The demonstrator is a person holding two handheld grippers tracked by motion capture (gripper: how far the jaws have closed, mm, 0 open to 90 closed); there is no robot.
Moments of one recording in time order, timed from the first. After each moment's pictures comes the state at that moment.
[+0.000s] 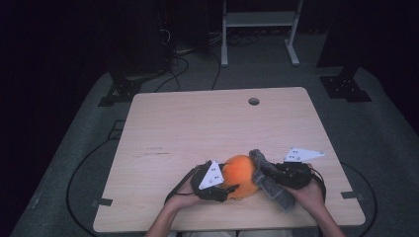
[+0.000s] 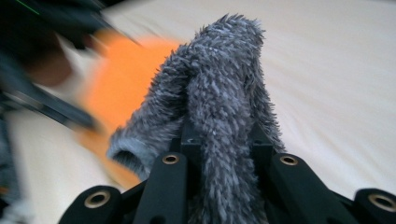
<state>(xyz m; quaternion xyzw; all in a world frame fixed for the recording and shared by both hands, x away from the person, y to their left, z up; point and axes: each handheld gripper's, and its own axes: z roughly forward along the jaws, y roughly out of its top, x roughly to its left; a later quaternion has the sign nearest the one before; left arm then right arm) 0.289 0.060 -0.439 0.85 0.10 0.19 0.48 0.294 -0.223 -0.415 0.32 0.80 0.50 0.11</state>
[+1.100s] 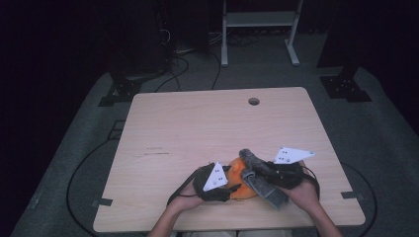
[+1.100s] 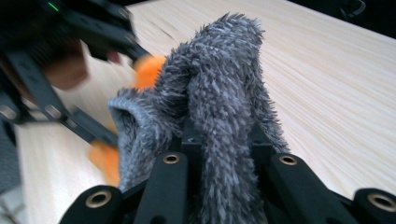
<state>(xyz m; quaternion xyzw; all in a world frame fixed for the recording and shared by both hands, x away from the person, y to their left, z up) 0.284 0.054 -0.436 0.85 0.11 0.19 0.47 0.294 -0.207 -0.409 0.27 0.82 0.47 0.15</state>
